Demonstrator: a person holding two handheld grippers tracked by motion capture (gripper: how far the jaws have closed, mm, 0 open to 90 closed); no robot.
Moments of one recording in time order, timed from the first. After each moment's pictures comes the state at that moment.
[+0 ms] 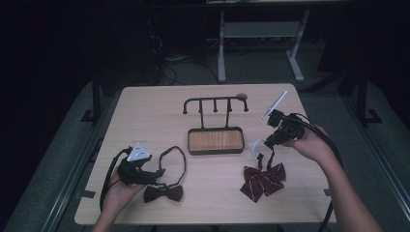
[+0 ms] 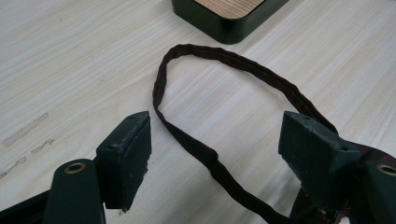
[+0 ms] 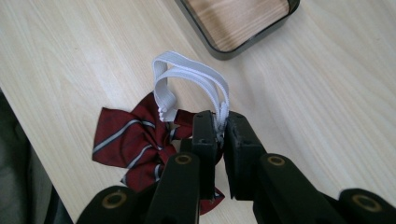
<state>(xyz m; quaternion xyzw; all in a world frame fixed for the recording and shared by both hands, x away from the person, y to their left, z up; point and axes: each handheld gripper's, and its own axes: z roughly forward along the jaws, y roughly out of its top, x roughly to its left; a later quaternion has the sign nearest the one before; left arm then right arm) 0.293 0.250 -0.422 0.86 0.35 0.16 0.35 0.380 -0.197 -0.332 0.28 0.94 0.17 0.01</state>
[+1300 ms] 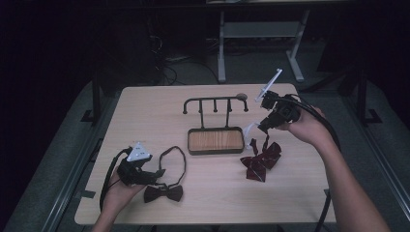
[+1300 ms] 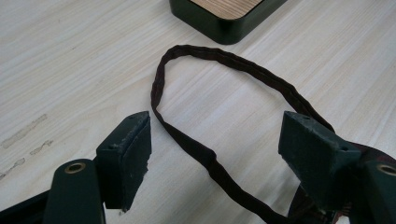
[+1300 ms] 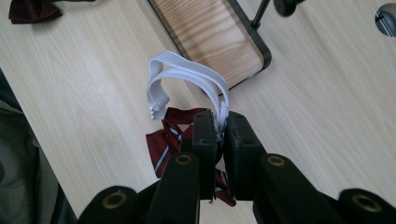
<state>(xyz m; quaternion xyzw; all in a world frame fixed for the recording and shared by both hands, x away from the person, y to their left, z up) 0.293 0.250 -0.422 0.86 0.35 0.17 0.35 0.393 -0.174 -0.278 0.26 0.95 0.18 0.04</state>
